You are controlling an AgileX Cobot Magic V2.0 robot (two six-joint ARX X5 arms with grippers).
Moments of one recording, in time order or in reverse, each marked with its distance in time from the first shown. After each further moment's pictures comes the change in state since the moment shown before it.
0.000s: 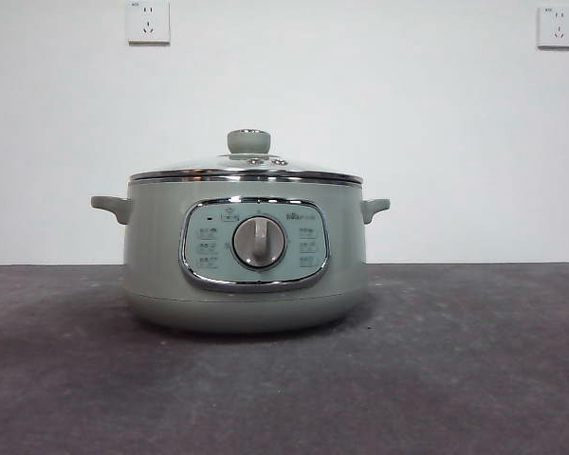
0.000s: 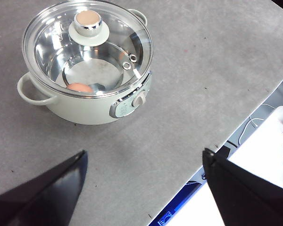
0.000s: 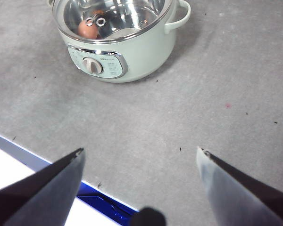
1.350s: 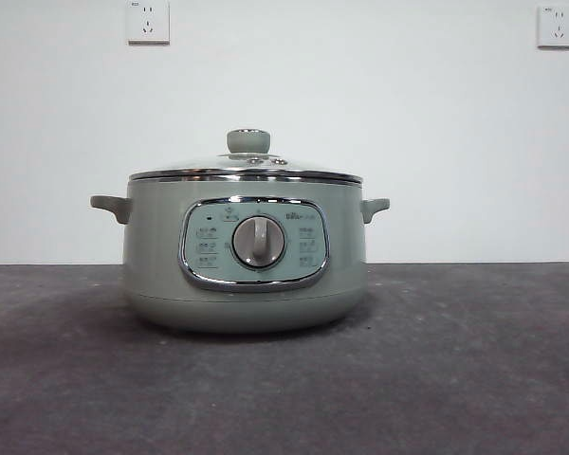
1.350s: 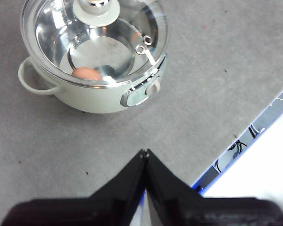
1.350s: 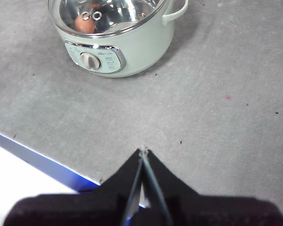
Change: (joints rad) left arm 0.000 0.130 0.001 0.009 -0.043 0.031; right arm 0.000 0.000 0.000 -0.023 0.000 0.031
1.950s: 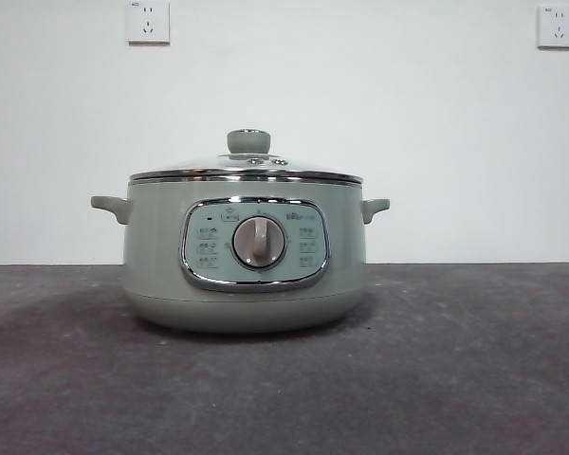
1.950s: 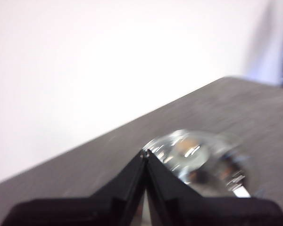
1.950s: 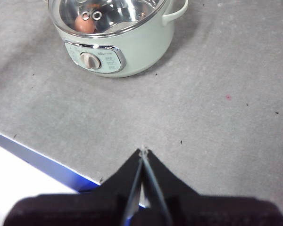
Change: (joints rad) left arm 0.381 -0.386 -0.577 0.933 0.172 0.155; right arm 0.000 0.000 0.000 0.000 0.000 0.000
